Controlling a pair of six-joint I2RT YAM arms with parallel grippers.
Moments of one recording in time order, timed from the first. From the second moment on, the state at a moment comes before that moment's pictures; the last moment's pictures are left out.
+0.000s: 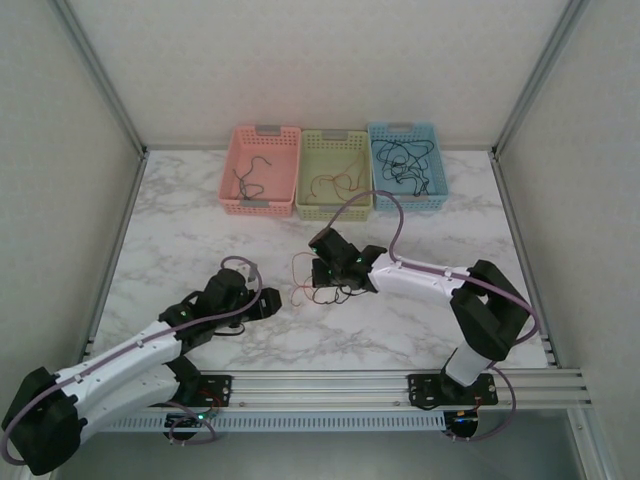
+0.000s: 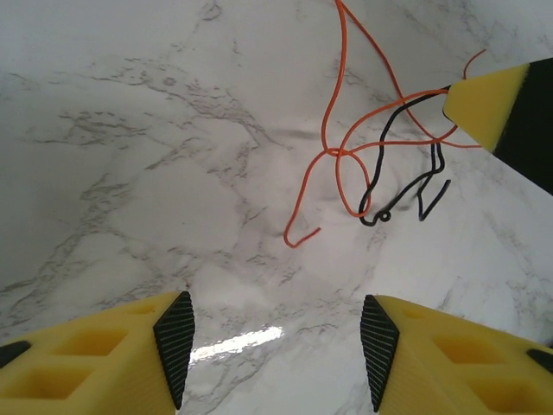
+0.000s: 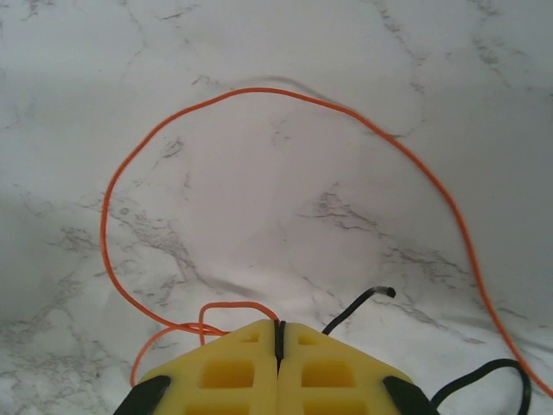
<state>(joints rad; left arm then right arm) -0.73 0.85 0.37 -0.25 0.08 -0.83 0.91 1.64 1.04 -0.40 0.11 0.70</state>
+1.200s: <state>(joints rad) -0.86 1.32 0.56 0.02 0.19 -0.79 0.60 1.57 0.91 -0.42 0.06 0.70</state>
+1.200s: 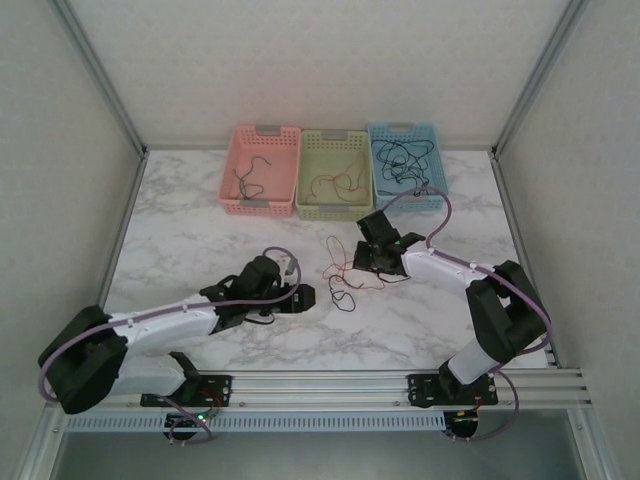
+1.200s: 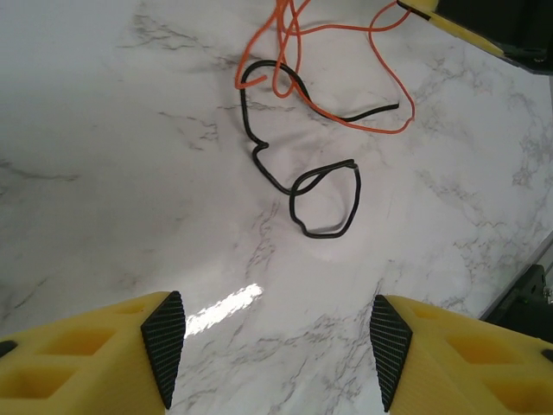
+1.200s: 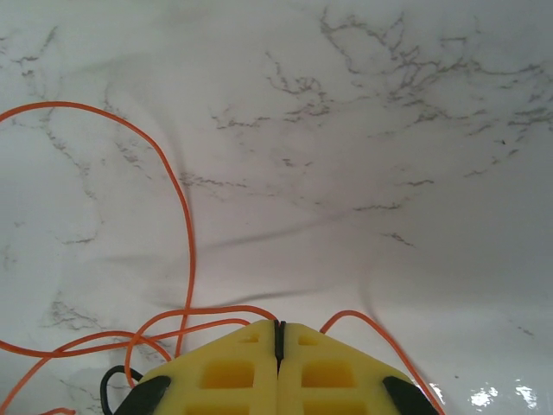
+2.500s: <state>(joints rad) -0.95 1.61 0.79 -0.07 0.01 -0.69 0.51 1.46 0.83 -0.43 0.09 0.66</state>
